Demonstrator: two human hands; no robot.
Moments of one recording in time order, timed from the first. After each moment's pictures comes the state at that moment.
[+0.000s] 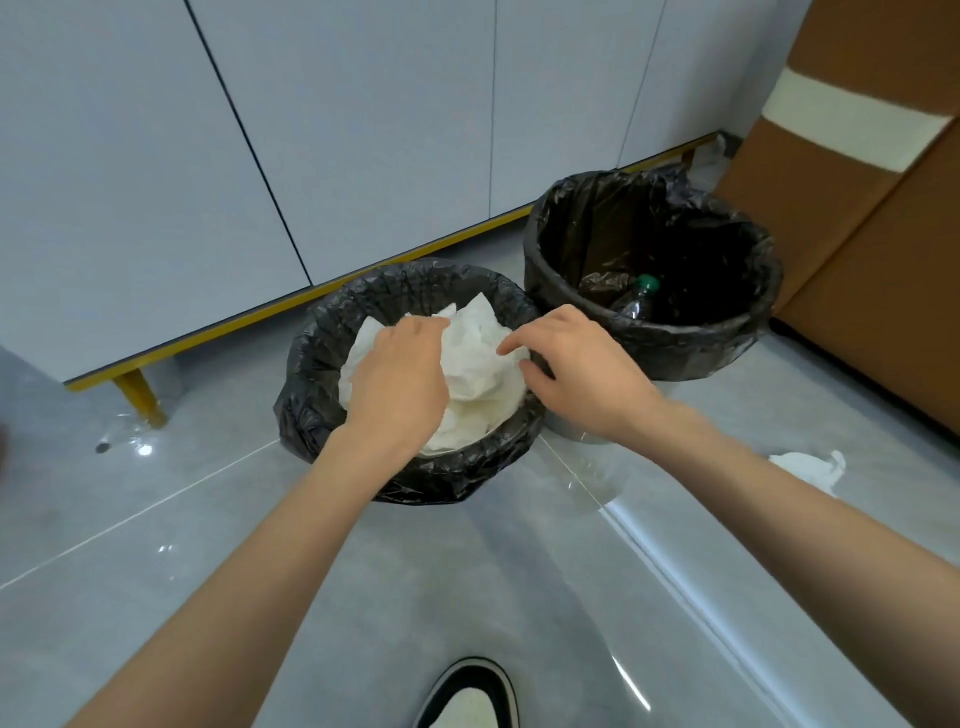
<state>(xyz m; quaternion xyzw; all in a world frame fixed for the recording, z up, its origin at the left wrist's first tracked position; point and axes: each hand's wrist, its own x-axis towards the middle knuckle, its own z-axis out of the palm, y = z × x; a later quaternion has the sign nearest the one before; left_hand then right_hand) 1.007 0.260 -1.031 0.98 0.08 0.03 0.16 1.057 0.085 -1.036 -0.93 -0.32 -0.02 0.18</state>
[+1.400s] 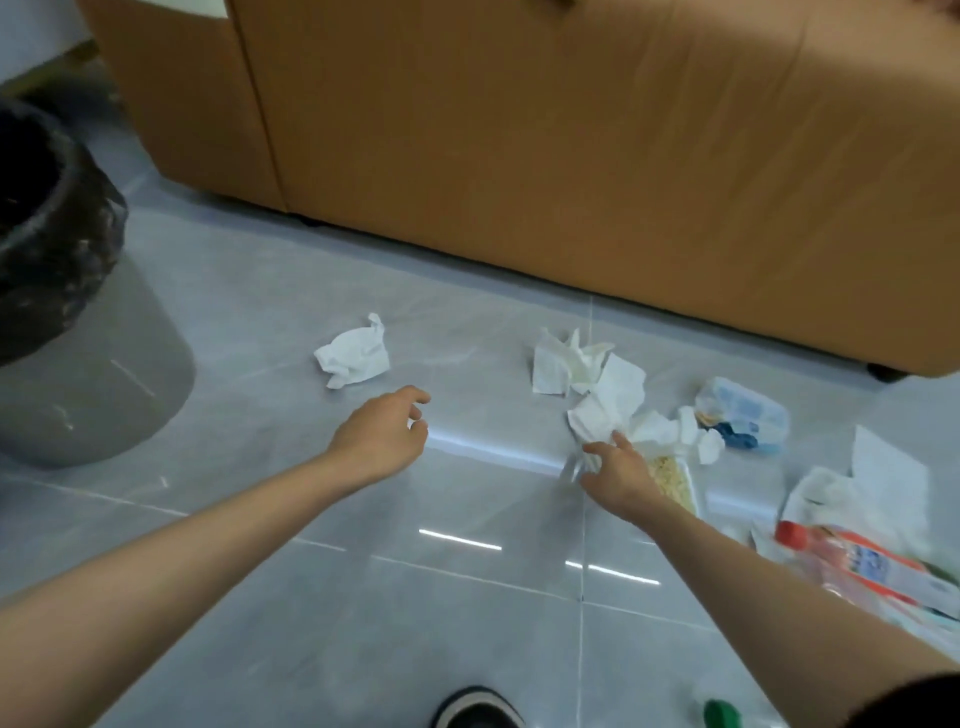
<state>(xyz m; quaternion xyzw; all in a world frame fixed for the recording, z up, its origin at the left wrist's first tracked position) 0.968 -0.134 -1.151 0.89 -0.27 -0.27 0.24 0.793 -0.355 -1.184 -0.88 0.40 0.18 0.20</state>
